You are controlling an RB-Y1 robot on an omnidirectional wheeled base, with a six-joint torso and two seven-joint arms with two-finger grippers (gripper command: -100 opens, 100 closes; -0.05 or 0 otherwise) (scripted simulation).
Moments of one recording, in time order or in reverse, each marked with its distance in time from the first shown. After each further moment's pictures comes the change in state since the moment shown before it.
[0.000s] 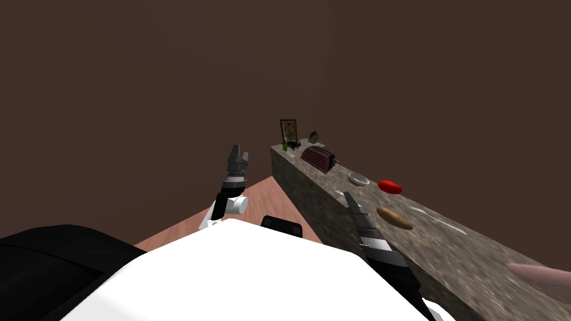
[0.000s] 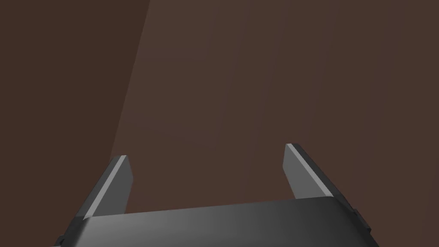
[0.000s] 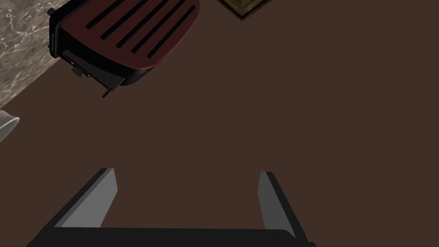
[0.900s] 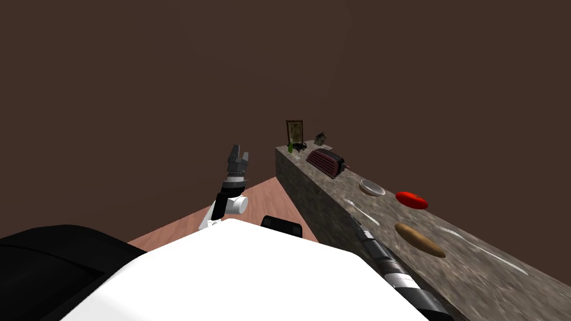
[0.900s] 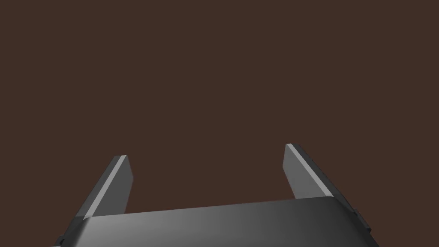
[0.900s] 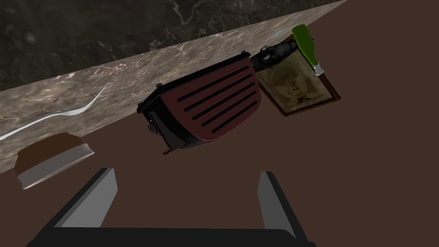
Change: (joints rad) left arm 0.000 0.000 0.000 0.000 0.000 0.000 0.000; right arm 0.257 -0.202 -0.073 0.058 0.038 0.084 0.027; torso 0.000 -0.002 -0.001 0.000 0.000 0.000
